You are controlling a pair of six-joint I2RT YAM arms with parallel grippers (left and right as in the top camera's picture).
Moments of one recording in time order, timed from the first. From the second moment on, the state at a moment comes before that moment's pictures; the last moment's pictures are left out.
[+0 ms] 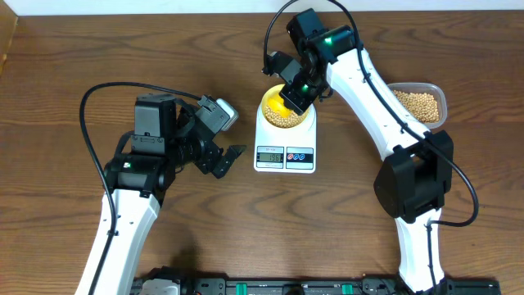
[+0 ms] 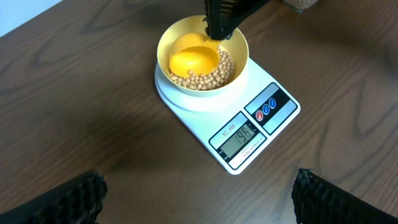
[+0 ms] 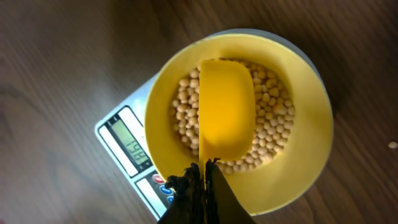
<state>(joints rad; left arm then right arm) -0.12 1.18 0.98 -0.65 0.50 0.51 0.47 2.22 2.11 -1.23 -0.30 -0.41</state>
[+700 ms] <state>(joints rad) -0.13 1.18 0.98 -0.65 0.50 0.51 0.34 2.22 2.19 -1.28 -0.49 -0.39</state>
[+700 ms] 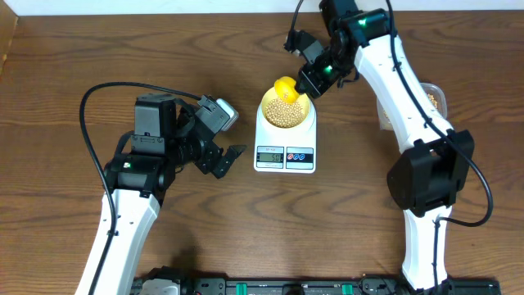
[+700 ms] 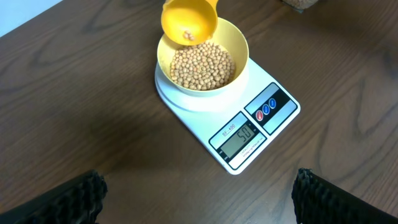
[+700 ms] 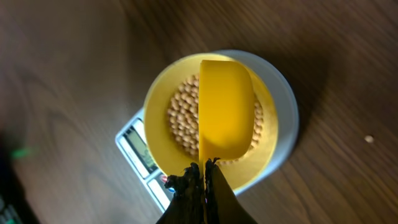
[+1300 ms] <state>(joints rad) -0.13 1.18 0.98 -0.65 0.50 0.51 0.33 2.22 2.29 -1.38 -0.57 -0.40</state>
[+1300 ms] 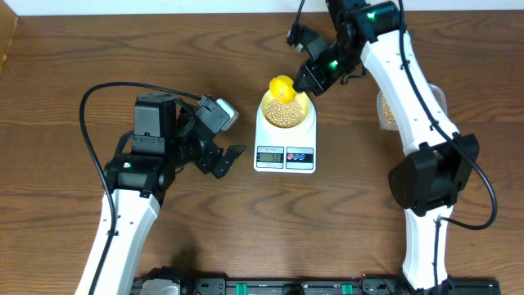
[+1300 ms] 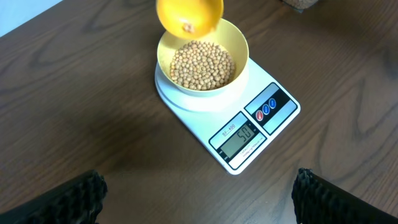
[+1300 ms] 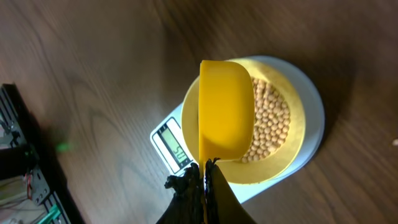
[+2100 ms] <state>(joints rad) -0.13 1.18 0.98 -0.65 0.50 0.51 -0.02 2.22 2.36 -1.55 -1.04 -0.35</state>
